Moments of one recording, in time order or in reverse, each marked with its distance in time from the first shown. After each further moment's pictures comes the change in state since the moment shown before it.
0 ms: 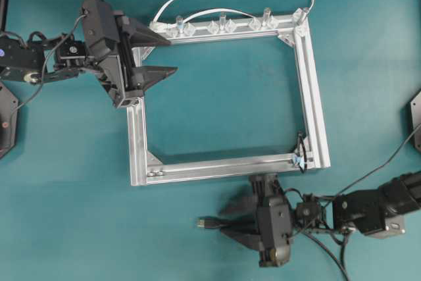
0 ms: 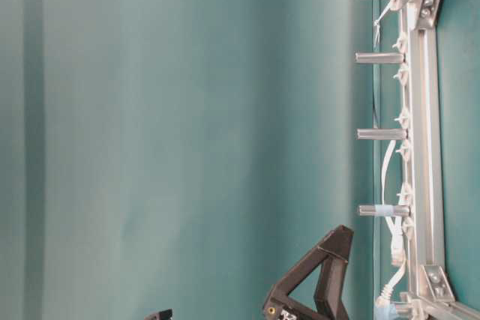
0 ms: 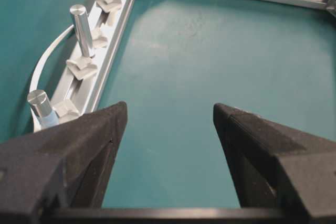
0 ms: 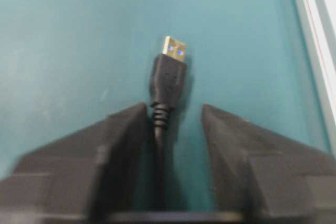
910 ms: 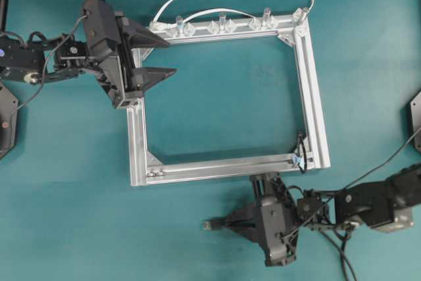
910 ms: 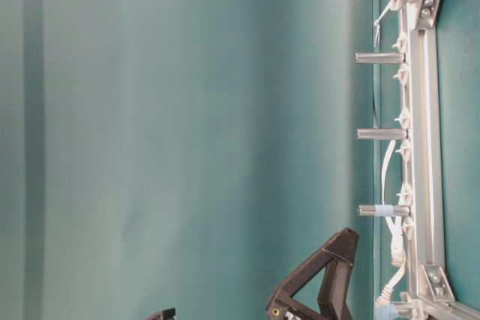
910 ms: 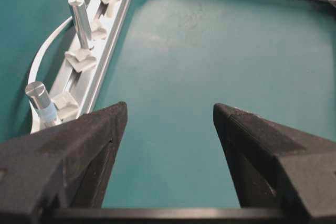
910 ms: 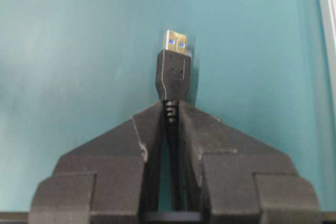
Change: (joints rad) left arm 0.000 -0.002 0.000 0.000 0.023 -0.002; right arm -0.037 -0.100 0.011 0.002 0.170 -0.080
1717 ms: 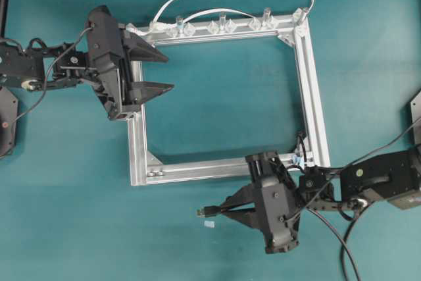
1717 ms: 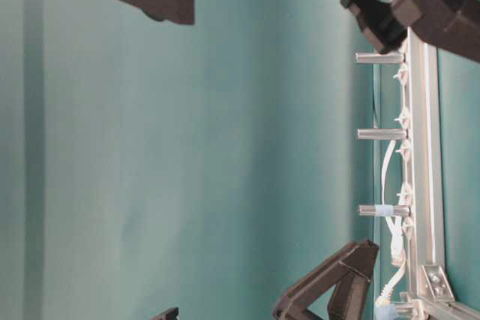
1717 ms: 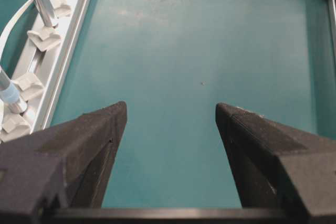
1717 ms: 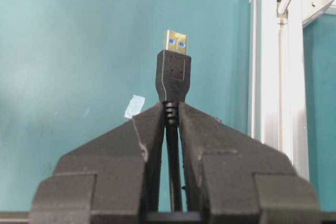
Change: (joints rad) left arm -0.054 -0.017 0.000 0.000 0.078 0.002; right arm -0.087 -0.178 0.002 0.000 0.152 -0.129
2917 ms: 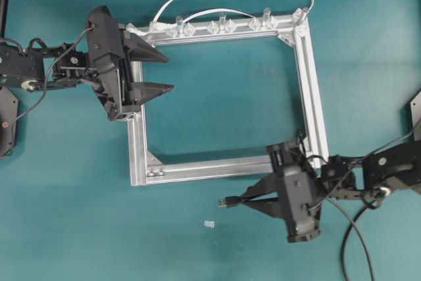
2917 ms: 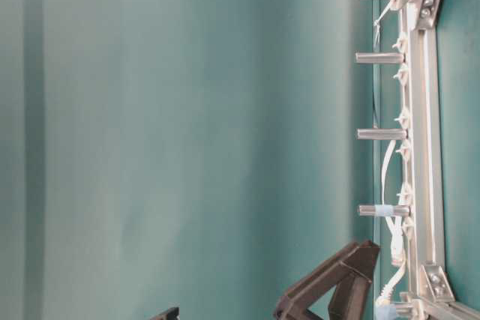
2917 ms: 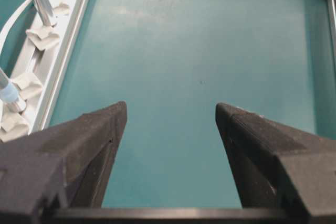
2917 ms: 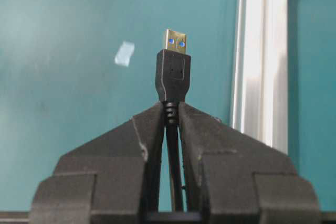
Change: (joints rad) left arm 0.000 0.000 0.000 0.000 0.009 0.000; right arm 0.000 -0.107 0.138 0.000 0.012 -0.002
